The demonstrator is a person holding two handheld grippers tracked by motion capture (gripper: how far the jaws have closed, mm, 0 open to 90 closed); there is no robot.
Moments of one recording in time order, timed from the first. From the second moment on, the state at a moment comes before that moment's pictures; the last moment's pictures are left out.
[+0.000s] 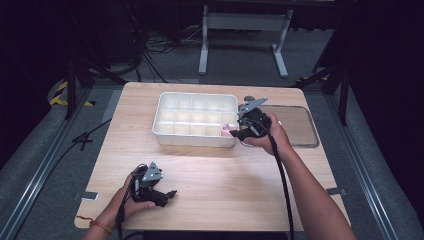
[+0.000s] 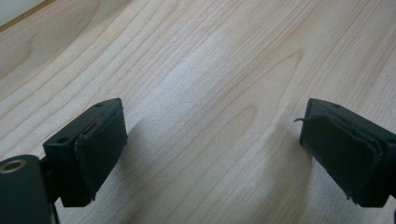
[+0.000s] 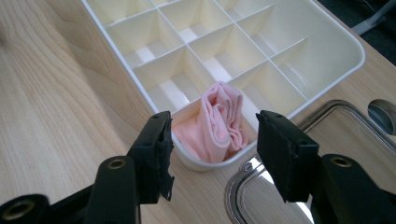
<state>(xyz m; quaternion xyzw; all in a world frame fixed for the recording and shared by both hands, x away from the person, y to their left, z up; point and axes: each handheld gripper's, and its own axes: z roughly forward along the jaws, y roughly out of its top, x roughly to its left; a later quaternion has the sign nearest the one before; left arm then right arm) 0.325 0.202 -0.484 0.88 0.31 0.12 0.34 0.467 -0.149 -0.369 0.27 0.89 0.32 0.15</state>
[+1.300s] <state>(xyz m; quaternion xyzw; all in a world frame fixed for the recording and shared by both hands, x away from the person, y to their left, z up) 0.325 0.202 -0.483 0.88 0.32 0.12 0.34 0.397 -0.193 -0.399 0.23 0.91 0.29 0.19</state>
